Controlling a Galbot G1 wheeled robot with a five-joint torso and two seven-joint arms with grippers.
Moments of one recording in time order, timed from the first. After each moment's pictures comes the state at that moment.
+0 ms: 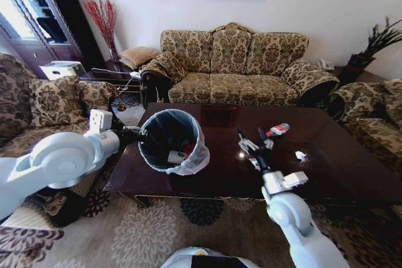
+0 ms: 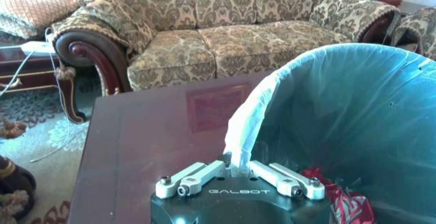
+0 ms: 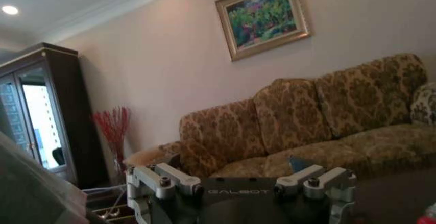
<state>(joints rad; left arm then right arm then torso) 1.53 -0.05 -0.96 -2.38 -1.73 0.45 -0.52 -1.44 1.16 0.49 2.16 0.63 0.04 0.07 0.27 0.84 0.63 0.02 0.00</state>
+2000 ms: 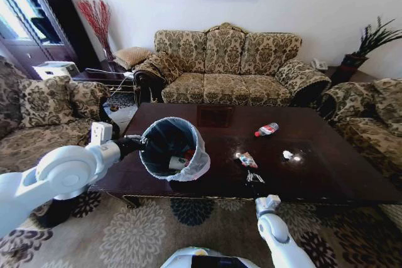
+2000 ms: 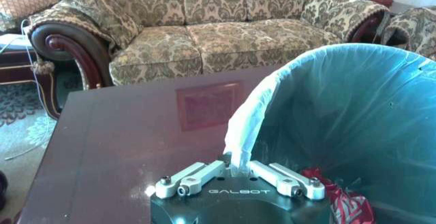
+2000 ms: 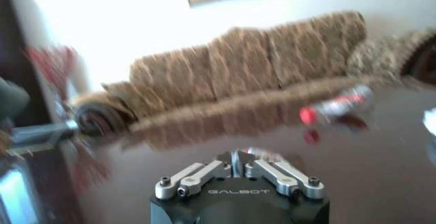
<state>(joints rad) 1.60 -0.11 -0.95 -2.38 -1.63 0.43 -0.47 -1.39 1.27 0.43 1.66 0.49 0.29 -0.05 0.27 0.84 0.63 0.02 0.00</state>
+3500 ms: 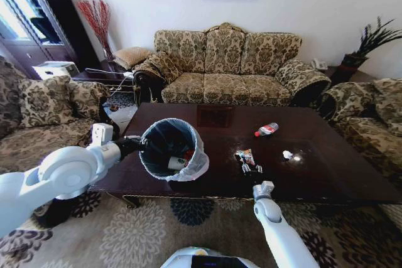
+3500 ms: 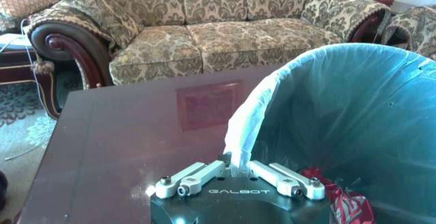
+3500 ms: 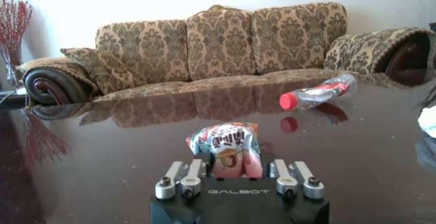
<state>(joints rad) 1.62 -0.10 -0.95 -2.36 -1.61 0.41 -0.45 -1.19 1.28 0.39 1.46 0.39 0.18 0.08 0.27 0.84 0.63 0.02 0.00</state>
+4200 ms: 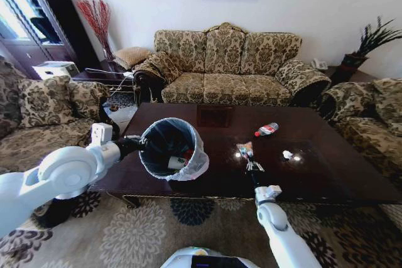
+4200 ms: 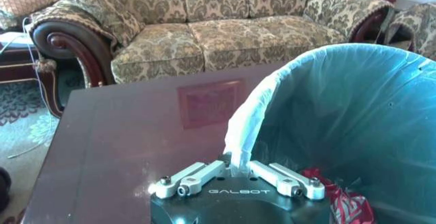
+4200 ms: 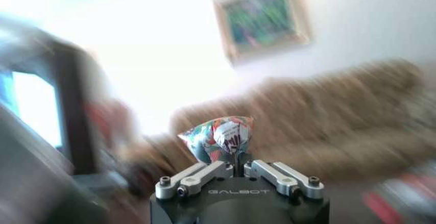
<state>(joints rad) 1.62 -0.08 -0.96 -2.35 -1.64 0.41 -0.46 -1.37 1.21 0.40 1.95 0.54 0.28 -0.09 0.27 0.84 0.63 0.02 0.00</state>
